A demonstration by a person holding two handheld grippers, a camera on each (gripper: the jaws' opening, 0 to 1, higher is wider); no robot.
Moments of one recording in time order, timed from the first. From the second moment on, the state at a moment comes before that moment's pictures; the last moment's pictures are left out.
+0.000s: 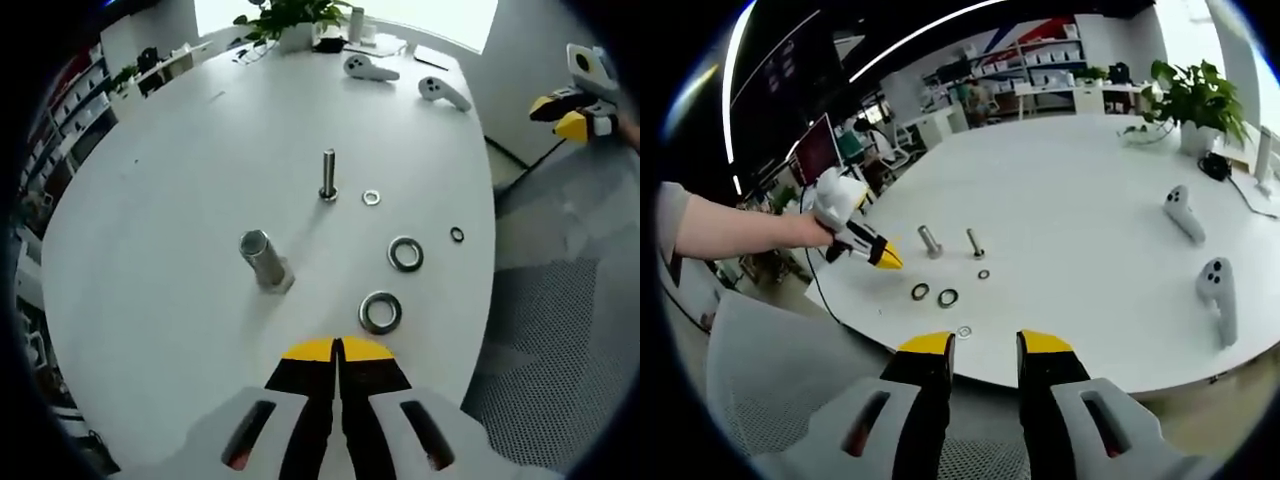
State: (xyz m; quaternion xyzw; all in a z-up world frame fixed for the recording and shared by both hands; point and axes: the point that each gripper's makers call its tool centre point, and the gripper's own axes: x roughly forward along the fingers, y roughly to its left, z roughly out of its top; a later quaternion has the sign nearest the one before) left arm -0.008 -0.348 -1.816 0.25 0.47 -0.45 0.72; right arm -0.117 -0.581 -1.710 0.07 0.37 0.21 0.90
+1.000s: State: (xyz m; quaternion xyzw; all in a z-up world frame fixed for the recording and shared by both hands) left arm -0.080 -0.333 -1.834 0.28 0.48 -0.50 0.66; right arm -0.116 -0.580 -1.708 0.08 0.36 0.22 0.90
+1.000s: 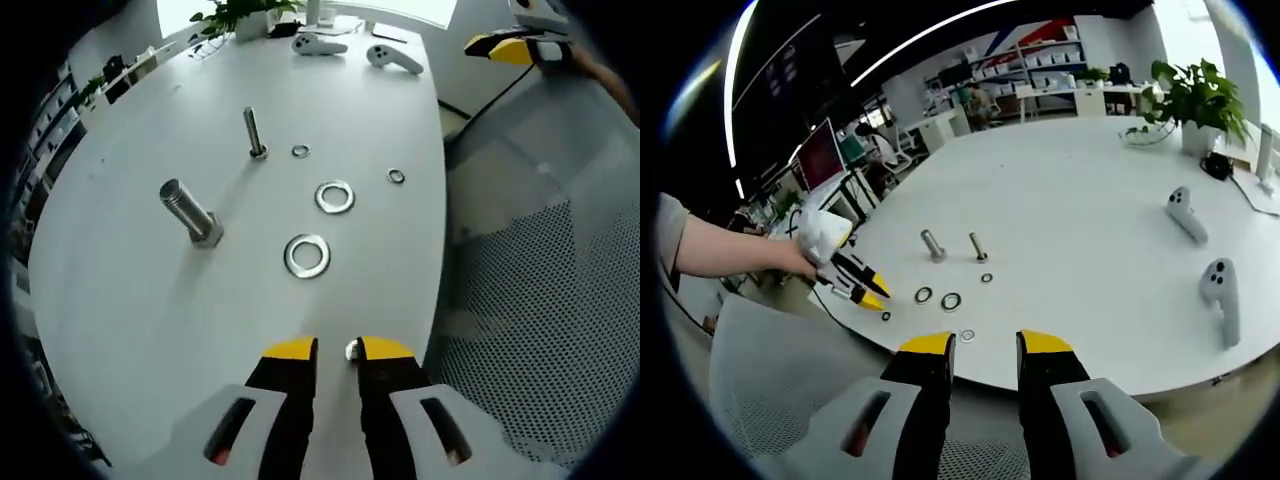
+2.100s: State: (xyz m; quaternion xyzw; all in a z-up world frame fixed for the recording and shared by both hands) left arm -0.076 -0.335 -1.849 0.37 0.47 -0.50 0.63; right arm -0.114 -0.582 -1.707 0.08 0.36 0.21 0.91
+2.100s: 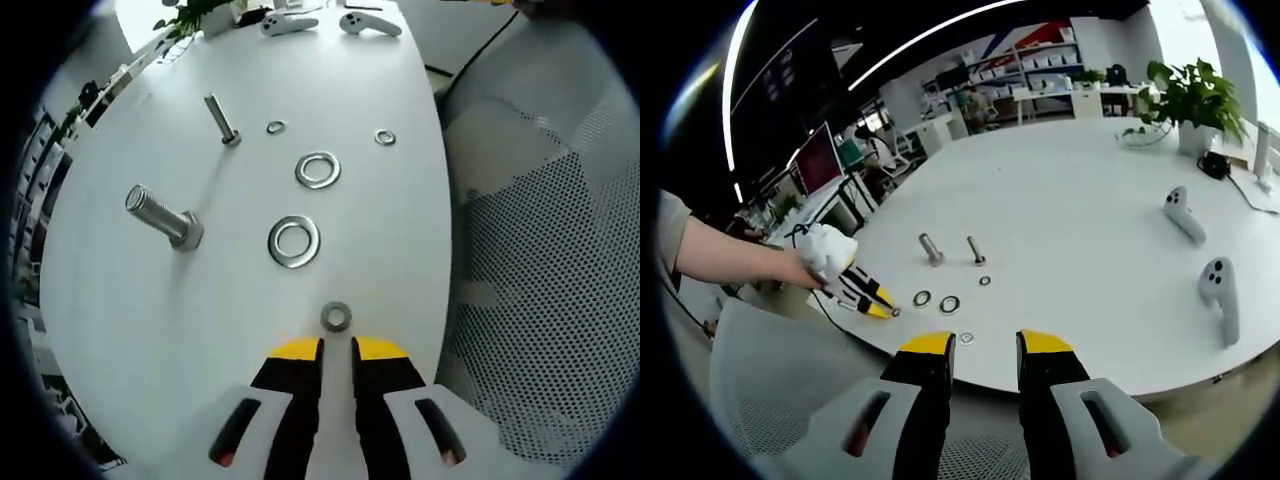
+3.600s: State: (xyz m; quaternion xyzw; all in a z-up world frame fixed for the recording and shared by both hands) left arm -0.077 -0.347 -1.852 0.42 0.45 -0.53 0.58; right arm -0.114 -0.585 -1.709 0.08 0.36 0.20 0.91
